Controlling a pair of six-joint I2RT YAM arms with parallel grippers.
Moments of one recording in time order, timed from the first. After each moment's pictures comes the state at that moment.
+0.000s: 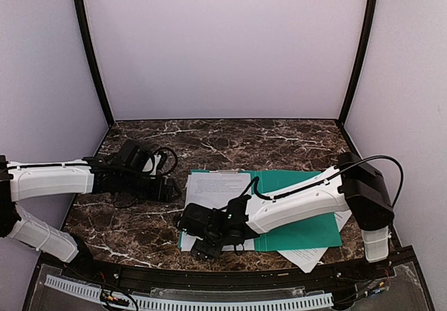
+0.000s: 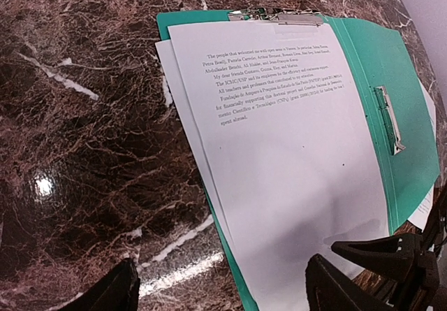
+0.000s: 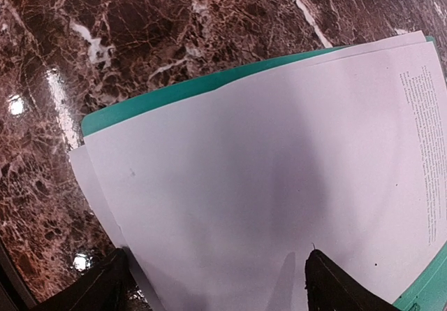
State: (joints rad) left arm -0.67 1.29 0.73 -0.34 0.12 -0.49; right arm 1.40 2.08 1.45 -0.51 0.32 0.06
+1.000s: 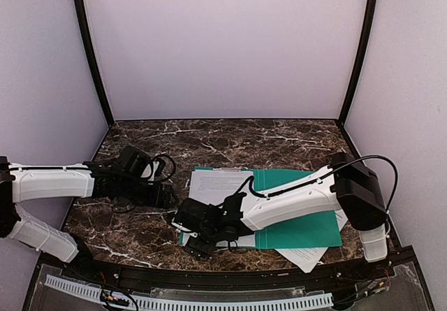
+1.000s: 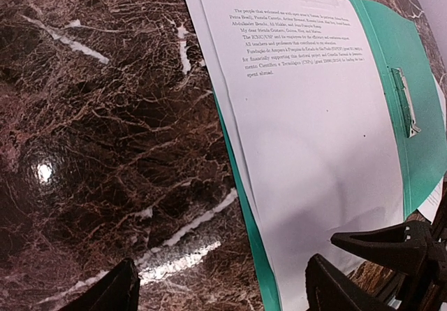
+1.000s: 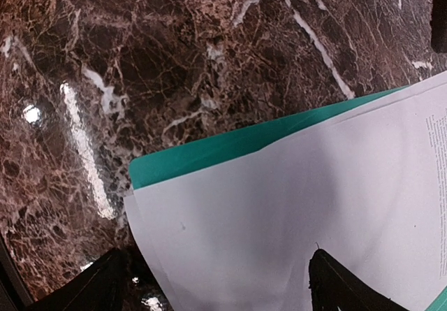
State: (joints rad) left arm -0.66 1.29 0.68 -0.34 0.13 -0.50; right arm 1.38 2.11 1.48 -0.46 0.24 0.03
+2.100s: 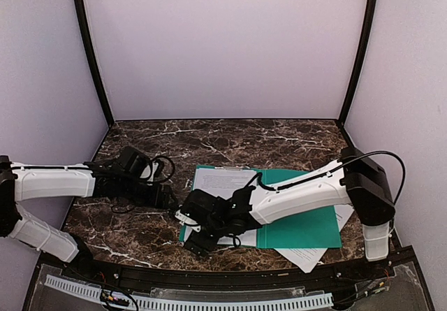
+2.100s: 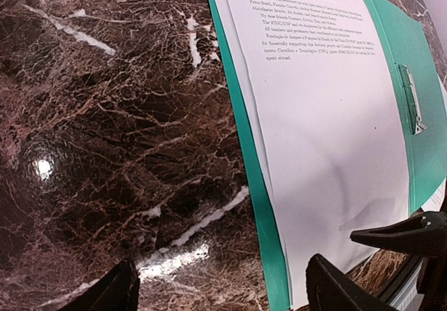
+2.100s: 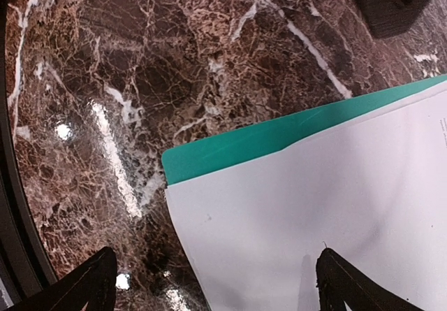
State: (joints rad) left arm -0.64 1.30 0.66 -0.33 0.15 -0.49; right arm 1.34 2.07 1.44 -0.40 0.13 0.08
